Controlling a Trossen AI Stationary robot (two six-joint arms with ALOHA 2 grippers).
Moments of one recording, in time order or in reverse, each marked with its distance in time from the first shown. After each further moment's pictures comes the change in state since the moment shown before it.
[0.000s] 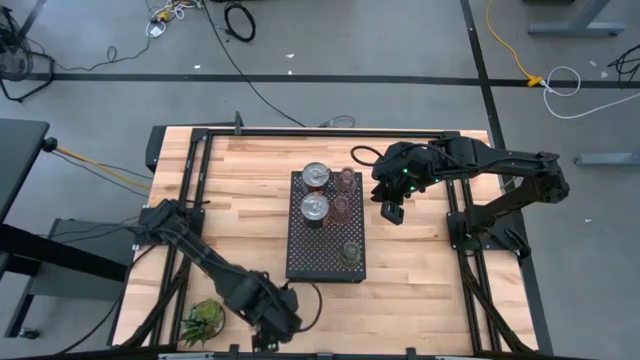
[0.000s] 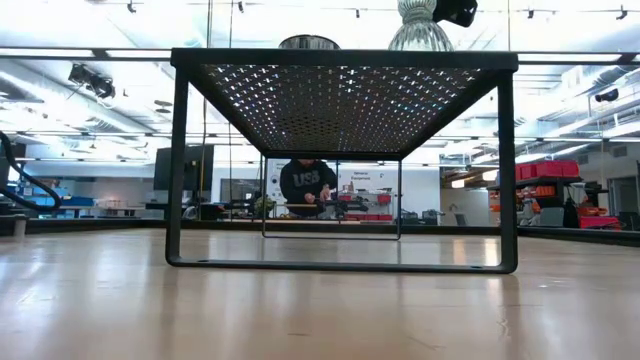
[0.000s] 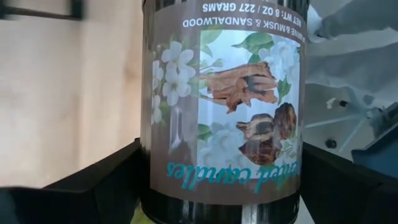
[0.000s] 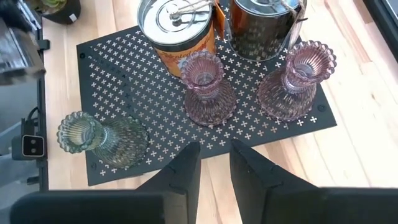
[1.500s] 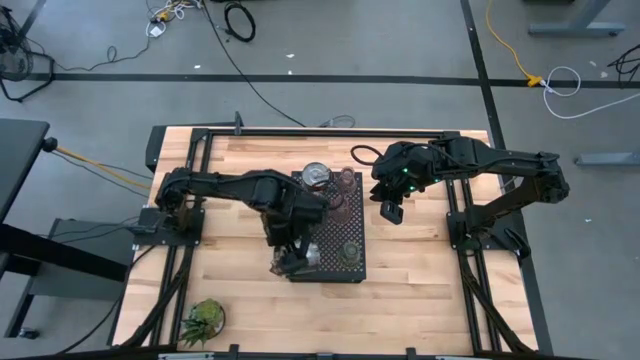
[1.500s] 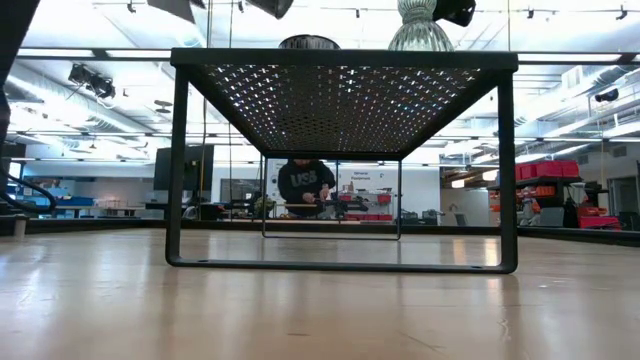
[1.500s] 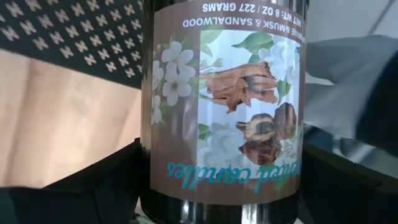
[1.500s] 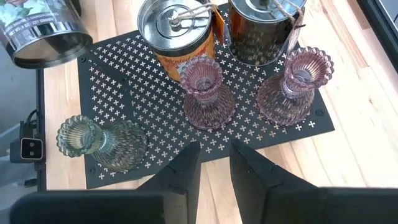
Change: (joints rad) left arm 0.469 -0.059 0.204 -0.258 0.276 0.250; right arm 0.000 0.000 0.000 0.013 0.006 -0.006
